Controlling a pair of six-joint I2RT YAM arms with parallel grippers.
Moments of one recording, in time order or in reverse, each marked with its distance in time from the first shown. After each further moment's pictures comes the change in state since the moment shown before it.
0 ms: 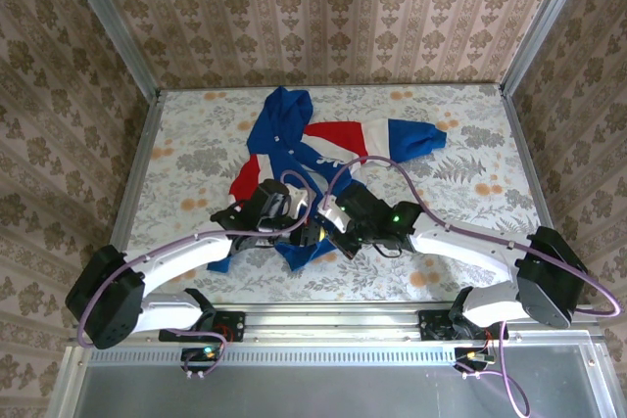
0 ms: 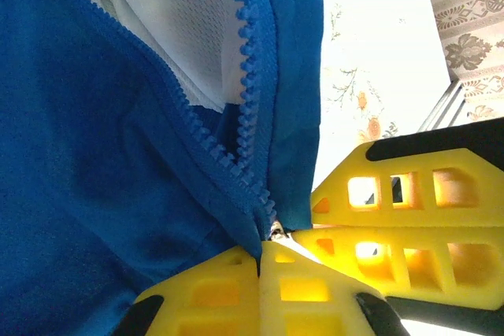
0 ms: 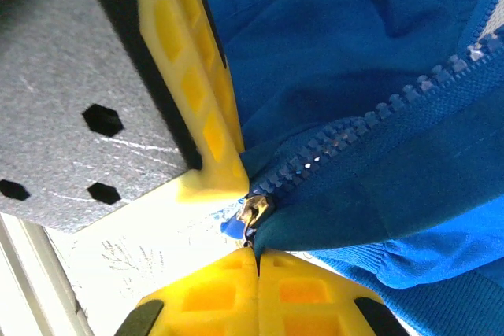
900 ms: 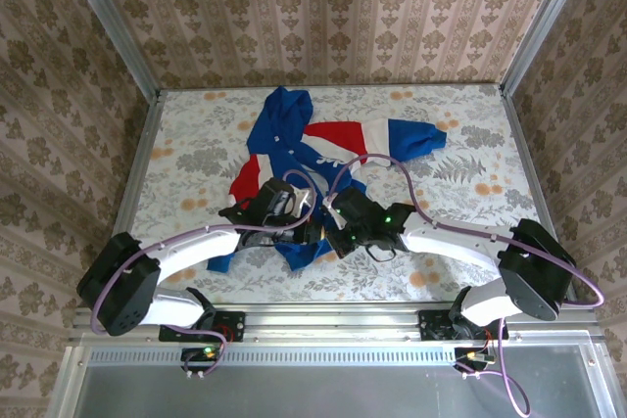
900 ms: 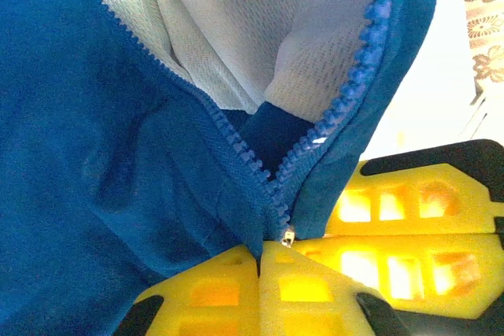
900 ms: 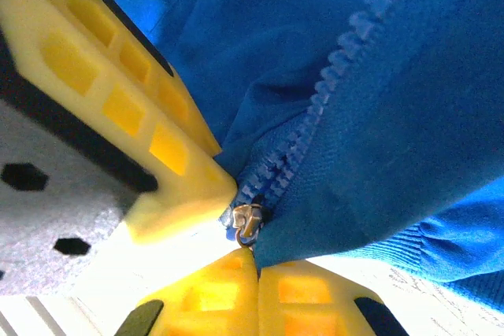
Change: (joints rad) left arm 0.010 0.092 0.023 0.009 -0.014 -0.025; right arm -0.002 0.072 -0.007 0.027 0.006 0.325
